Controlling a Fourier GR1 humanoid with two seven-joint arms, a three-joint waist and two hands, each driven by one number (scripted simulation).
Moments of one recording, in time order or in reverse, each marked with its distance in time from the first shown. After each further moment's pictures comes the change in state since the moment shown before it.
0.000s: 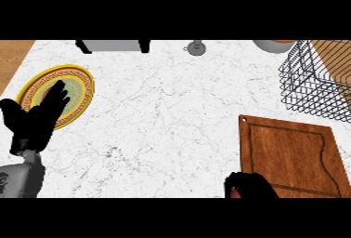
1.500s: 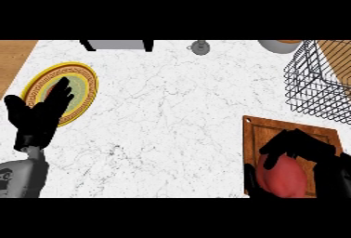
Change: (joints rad) left arm -0.026 -0.011 -0.006 0.006 -0.009 -0.009 0.008; right arm -0.331 0.056 -0.055 -0.622 -0.255 0.002 0.600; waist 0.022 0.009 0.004
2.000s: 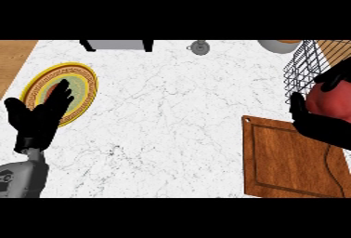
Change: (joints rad) left arm 0.011 -0.004 0.006 0.008 -0.001 -0.008 -0.015; right arm -0.437 -0.128 -0.396 0.180 -0.087 0.103 0.126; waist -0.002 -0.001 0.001
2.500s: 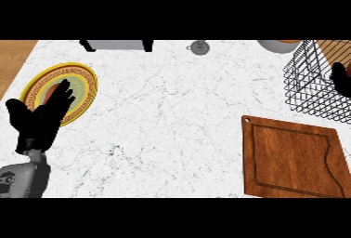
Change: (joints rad) left arm 0.009 -0.015 -0.005 -0.025 -0.012 0.011 0.006; right arm -0.060 -0.194 -0.245 0.343 -0.113 -0.069 -0.235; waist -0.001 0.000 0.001
